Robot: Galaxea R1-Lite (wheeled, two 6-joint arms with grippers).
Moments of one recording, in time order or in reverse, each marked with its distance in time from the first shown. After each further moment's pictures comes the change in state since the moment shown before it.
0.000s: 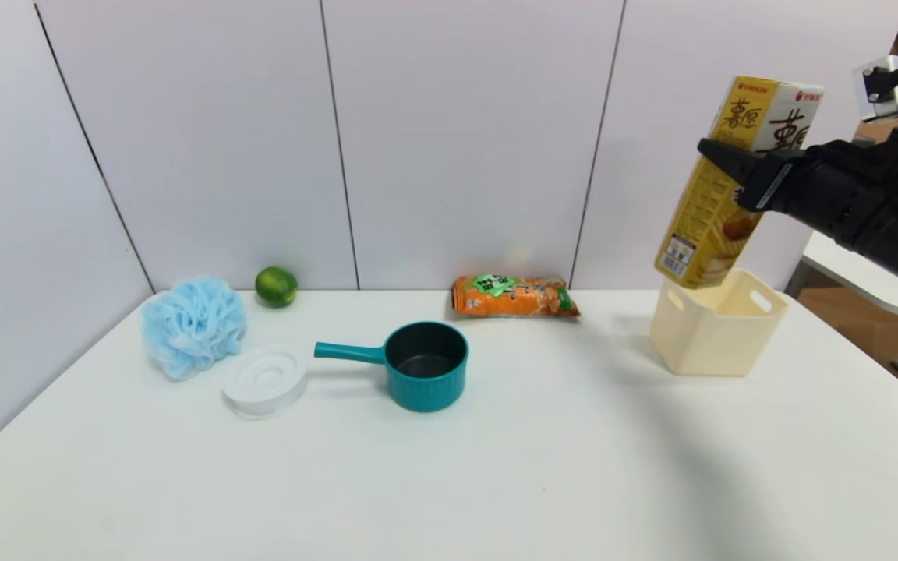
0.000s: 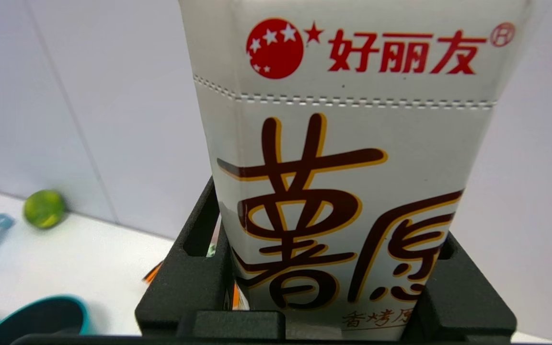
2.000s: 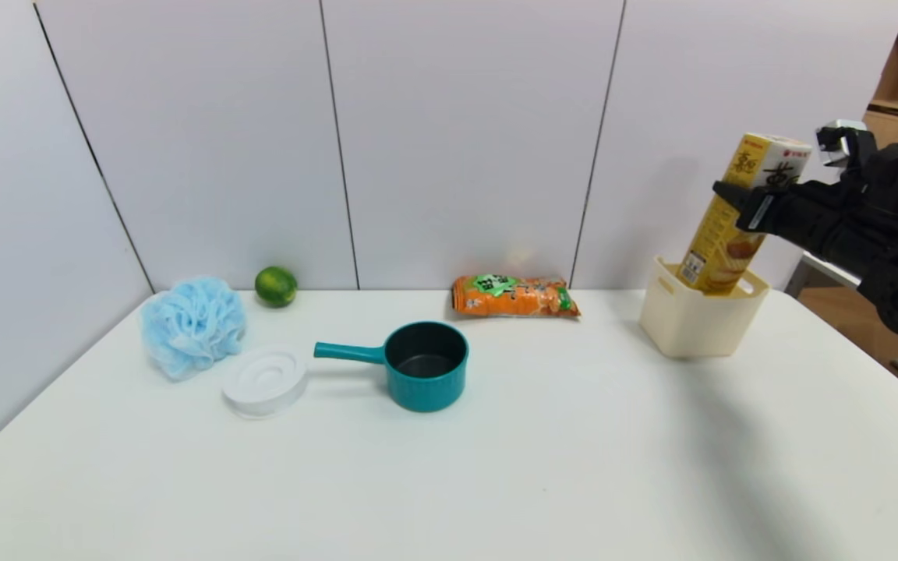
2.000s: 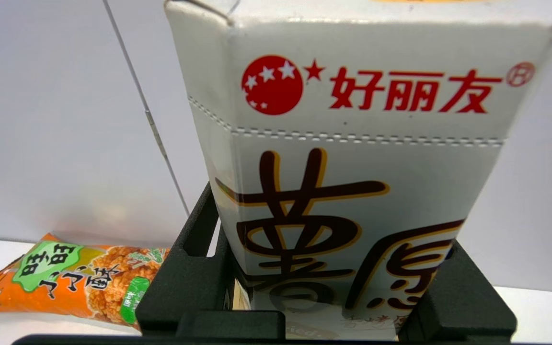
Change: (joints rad) left arm 0.000 0.000 0.000 0.000 0.000 0.000; right arm -0.174 0.281 -0.174 0.042 0.004 -0.015
